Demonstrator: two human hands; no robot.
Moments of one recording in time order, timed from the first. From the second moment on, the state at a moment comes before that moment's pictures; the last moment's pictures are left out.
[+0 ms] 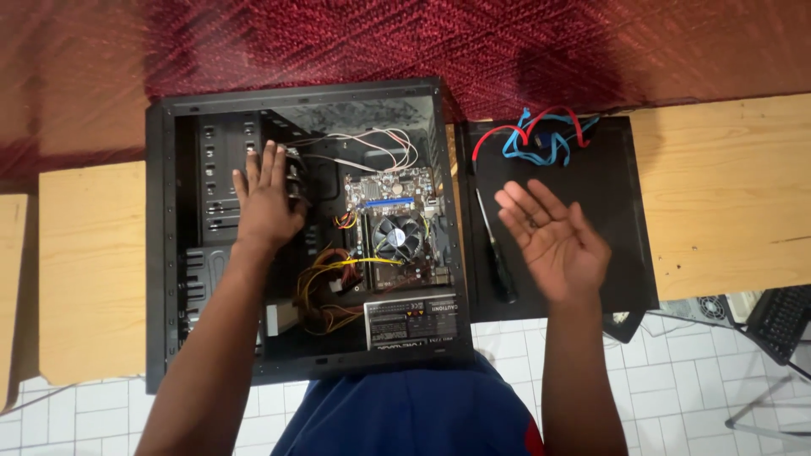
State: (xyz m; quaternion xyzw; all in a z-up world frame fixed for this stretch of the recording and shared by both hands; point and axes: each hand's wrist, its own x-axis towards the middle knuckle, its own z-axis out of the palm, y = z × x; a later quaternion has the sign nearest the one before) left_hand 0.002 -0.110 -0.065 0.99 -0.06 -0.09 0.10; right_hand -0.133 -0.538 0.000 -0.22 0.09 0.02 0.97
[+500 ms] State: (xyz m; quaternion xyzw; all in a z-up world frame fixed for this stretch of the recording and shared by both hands) left_hand 0.002 -0.108 -0.067 0.99 -0.06 -0.09 0.09; right_hand -0.130 -0.491 0.075 -0.22 -0.06 0.09 0.97
